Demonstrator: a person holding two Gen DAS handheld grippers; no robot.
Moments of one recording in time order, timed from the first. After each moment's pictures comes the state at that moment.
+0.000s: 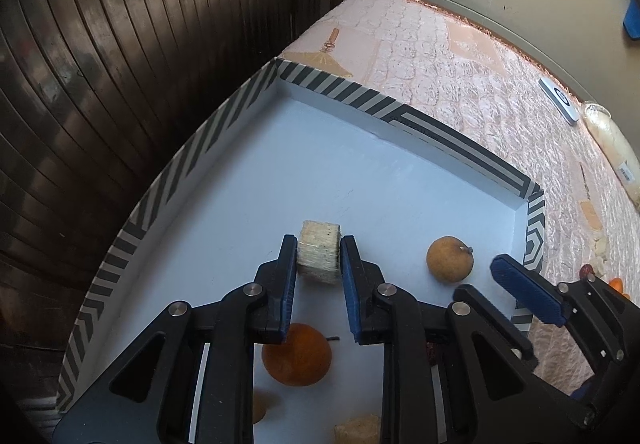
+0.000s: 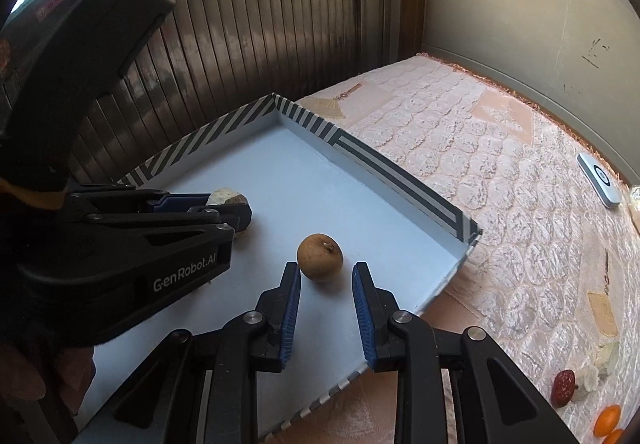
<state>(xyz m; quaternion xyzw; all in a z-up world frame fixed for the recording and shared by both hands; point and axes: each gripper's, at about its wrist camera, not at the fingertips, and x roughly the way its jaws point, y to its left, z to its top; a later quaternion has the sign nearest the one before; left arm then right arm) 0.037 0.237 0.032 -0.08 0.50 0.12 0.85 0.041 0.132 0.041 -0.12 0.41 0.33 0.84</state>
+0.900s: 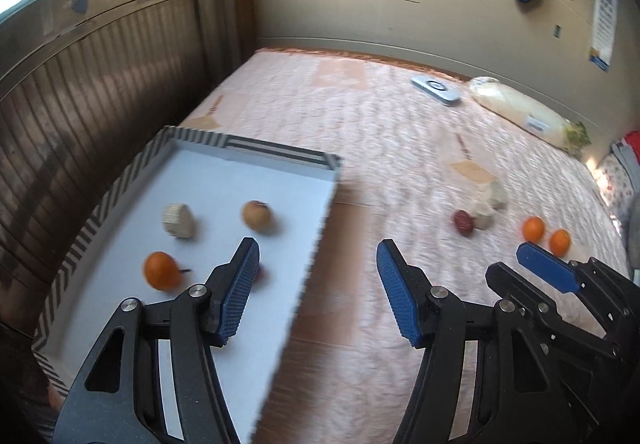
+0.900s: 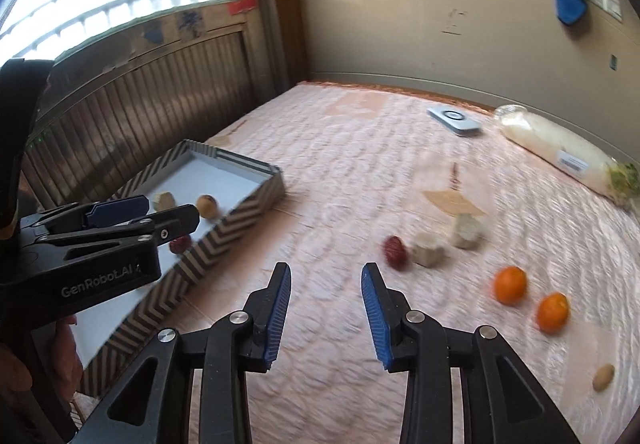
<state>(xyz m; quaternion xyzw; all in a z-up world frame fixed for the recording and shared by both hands) -0.033 0.104 0.079 -0.02 0.40 0.02 0.92 -0.031 -0.034 0.075 -0.02 0.38 0.20 0.90</state>
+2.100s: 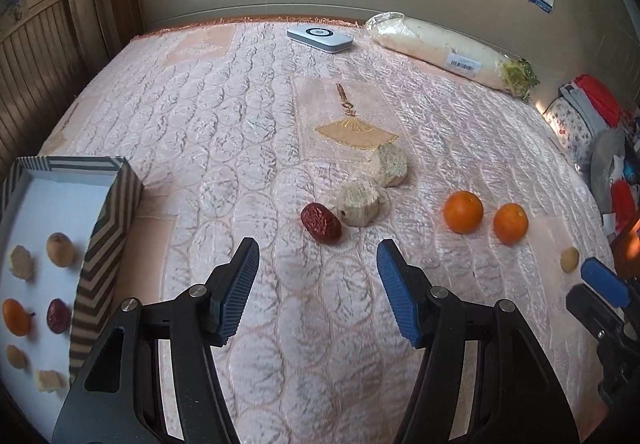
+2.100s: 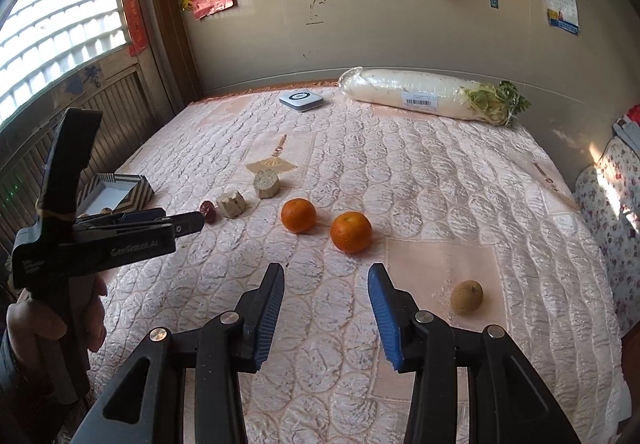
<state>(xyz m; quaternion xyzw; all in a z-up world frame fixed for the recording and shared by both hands) 0.031 -0.009 0.031 0.01 0.45 -0.10 0.89 -0.068 -0.193 0.069 0.05 0.39 0.08 0.92</state>
